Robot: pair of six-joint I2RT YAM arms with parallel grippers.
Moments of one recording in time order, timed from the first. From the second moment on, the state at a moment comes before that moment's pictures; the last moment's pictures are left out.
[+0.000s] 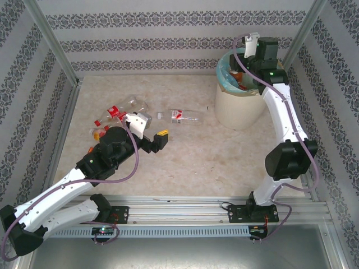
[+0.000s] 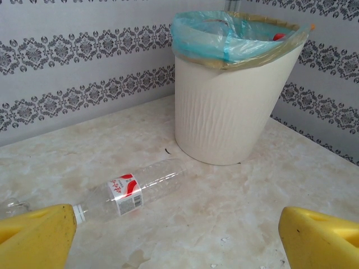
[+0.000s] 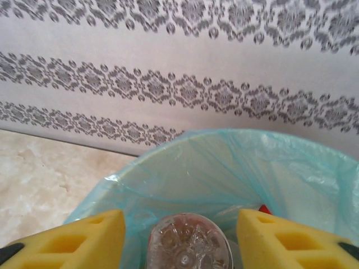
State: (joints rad) left arm -0.76 0.86 0.82 -0.16 -0.12 -0.10; right arm 0.05 1.73 1.84 -0.50 -0.15 -0.05
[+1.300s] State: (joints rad) left arm -0.47 0.98 1.06 -0.75 -0.42 -0.26; right arm 0.15 1.33 1.66 -0.57 -0.17 0.08
